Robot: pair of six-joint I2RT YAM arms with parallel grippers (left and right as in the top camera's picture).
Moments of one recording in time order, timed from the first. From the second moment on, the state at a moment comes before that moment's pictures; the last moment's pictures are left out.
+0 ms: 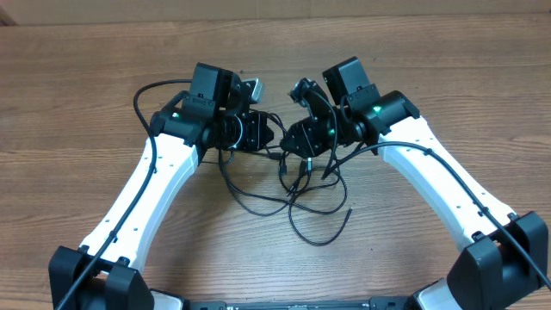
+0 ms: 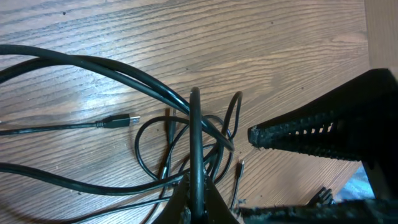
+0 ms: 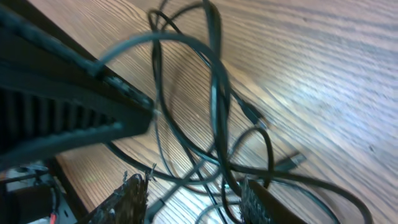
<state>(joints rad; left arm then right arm) -0.31 1.58 1.30 -0.76 0.52 -0.30 0.46 1.69 1.42 -0.84 -0.50 0.02</state>
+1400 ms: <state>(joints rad) -0.31 1.58 1.30 -0.76 0.52 -0.31 0.46 1.83 1.42 -0.72 -0.54 -0.04</state>
